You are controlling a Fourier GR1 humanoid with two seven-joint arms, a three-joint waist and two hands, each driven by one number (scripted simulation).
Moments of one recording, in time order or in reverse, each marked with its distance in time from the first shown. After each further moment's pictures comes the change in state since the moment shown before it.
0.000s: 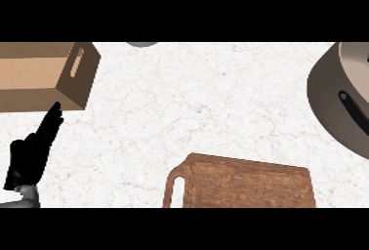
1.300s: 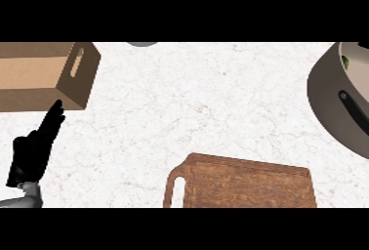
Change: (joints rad) left arm -0.019 -0.009 0.002 0.006 -0.011 0.003 0.007; right arm -0.171 -0.036 -0.361 0.349 -0.339 0.014 -0.362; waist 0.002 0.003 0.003
